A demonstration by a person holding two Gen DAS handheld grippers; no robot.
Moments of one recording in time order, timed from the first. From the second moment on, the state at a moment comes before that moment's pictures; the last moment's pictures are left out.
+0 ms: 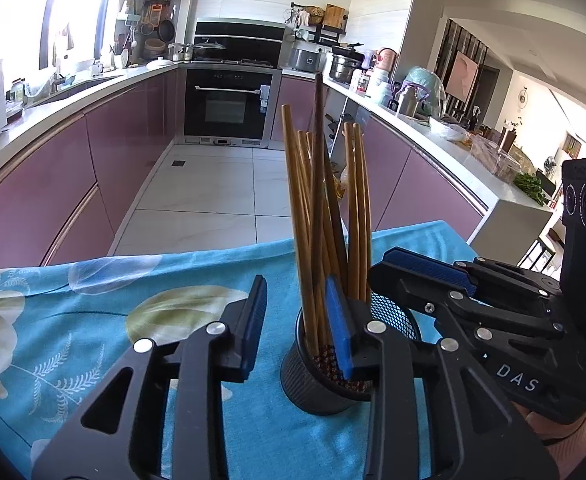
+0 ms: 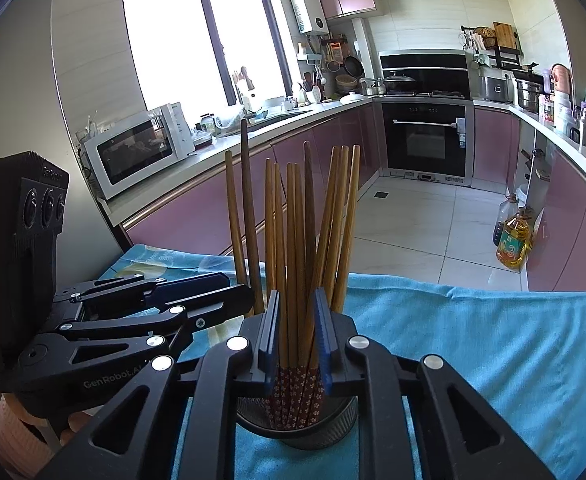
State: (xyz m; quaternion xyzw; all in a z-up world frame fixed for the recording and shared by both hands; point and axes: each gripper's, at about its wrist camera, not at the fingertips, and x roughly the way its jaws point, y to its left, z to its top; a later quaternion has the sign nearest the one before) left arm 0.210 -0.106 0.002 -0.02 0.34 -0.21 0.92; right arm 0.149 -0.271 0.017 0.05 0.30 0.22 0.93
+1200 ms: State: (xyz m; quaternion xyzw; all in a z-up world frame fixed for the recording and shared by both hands) left arm 0.050 -0.012 0.006 -0.01 0.16 -0.05 0.99; right arm 0.016 -0.259 0.005 -0.01 0.16 0.12 0.98
